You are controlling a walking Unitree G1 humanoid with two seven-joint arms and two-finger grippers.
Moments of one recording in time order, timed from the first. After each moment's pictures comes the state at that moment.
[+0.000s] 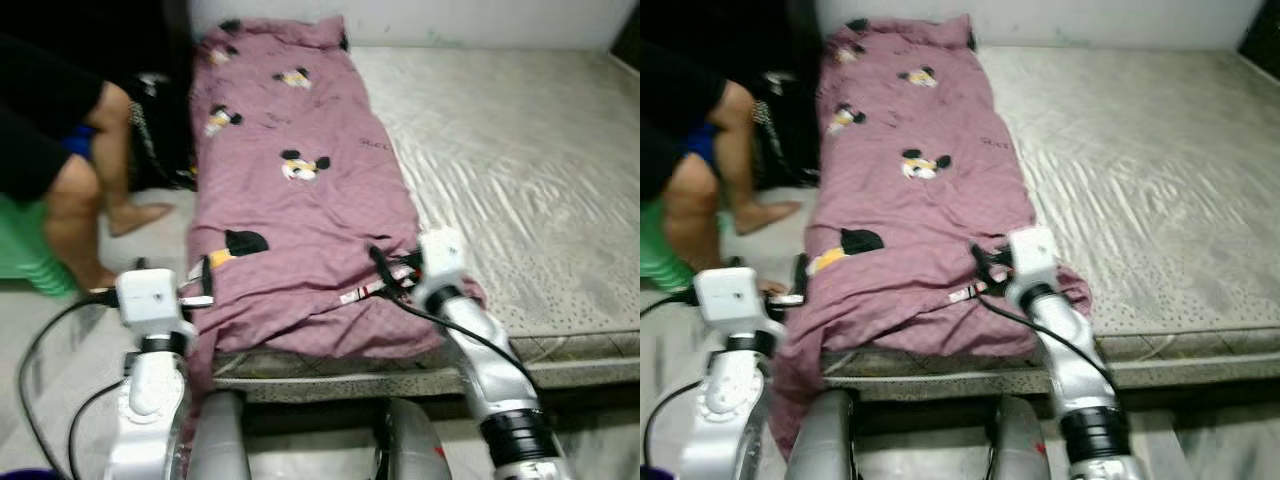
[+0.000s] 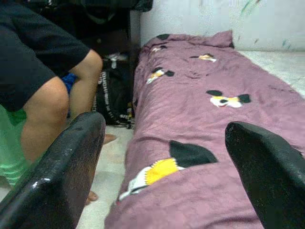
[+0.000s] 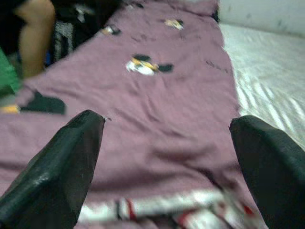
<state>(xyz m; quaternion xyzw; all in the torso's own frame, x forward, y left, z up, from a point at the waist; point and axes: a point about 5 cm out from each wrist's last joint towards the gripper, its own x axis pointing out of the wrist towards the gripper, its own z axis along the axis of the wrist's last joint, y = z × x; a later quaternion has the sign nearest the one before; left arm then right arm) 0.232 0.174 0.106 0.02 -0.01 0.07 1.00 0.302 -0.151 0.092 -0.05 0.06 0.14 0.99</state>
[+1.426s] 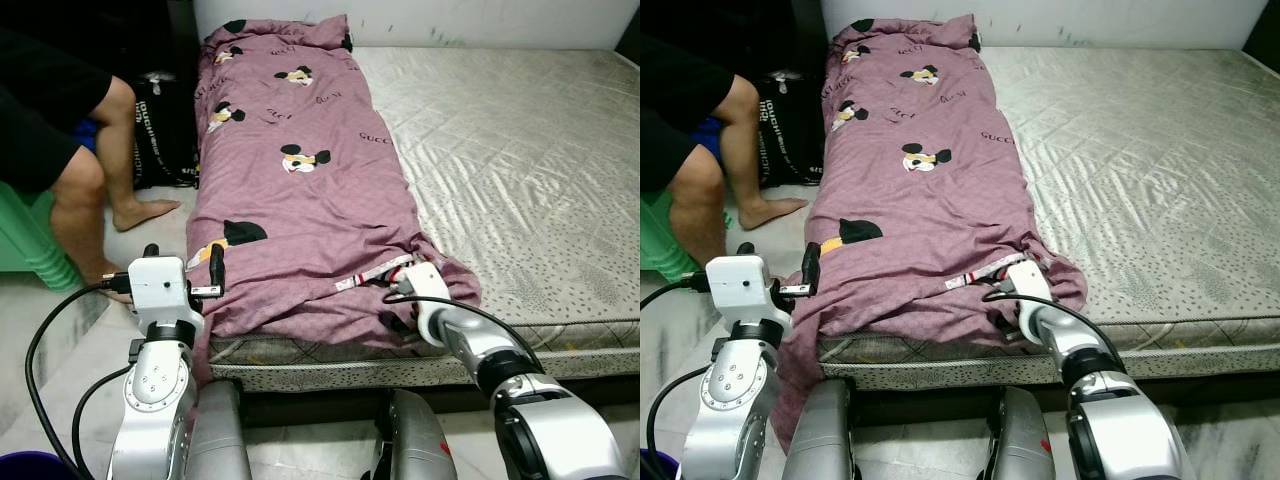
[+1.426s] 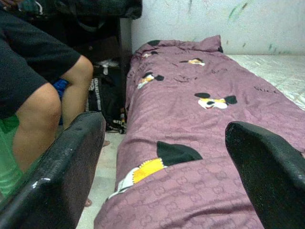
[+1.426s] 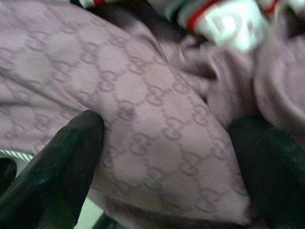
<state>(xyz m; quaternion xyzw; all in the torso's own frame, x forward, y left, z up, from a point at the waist) 0.239 0.166 0.117 0.02 -0.02 0.05 1.00 0.316 -0.178 0.017 -0.09 0.38 0.15 0.91</state>
